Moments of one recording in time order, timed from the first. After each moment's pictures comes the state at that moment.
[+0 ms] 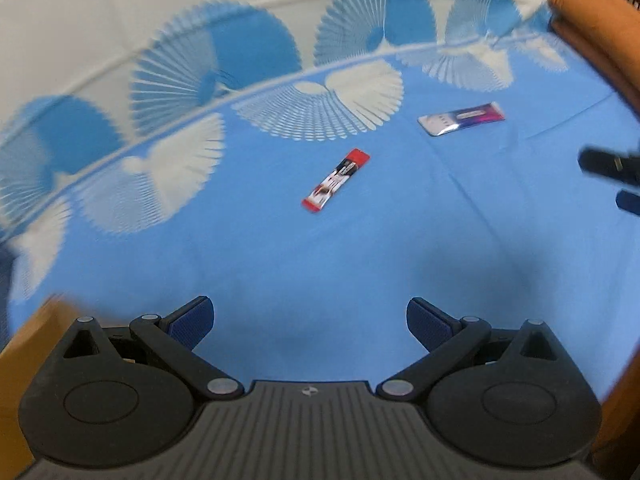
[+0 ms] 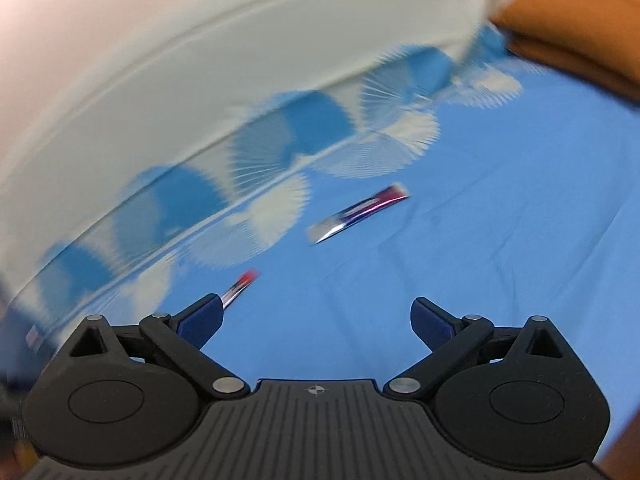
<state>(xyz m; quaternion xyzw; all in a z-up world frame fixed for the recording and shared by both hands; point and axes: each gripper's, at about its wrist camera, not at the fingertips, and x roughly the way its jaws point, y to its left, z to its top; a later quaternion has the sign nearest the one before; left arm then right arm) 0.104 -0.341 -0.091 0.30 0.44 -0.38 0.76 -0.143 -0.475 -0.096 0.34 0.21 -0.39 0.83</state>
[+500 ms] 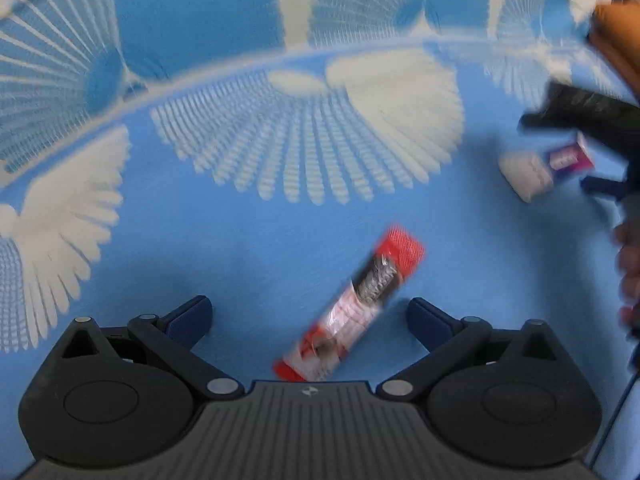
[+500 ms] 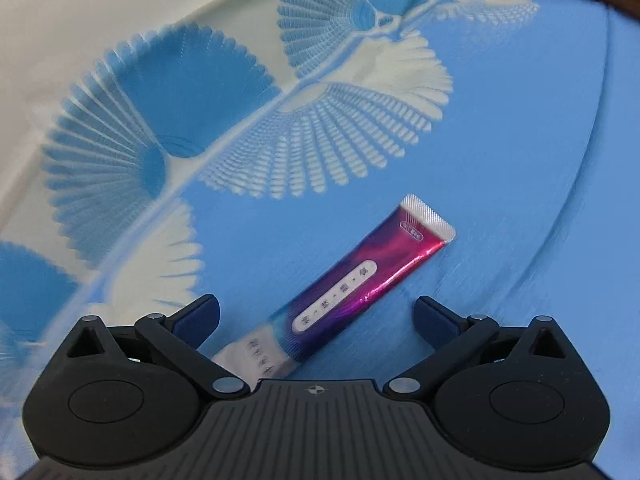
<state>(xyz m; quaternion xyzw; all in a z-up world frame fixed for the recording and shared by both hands) 0.214 -0.464 -0.214 0.27 0.44 -0.41 0.75 0.026 -0.672 -0.220 0.38 0.24 -0.48 0.75</state>
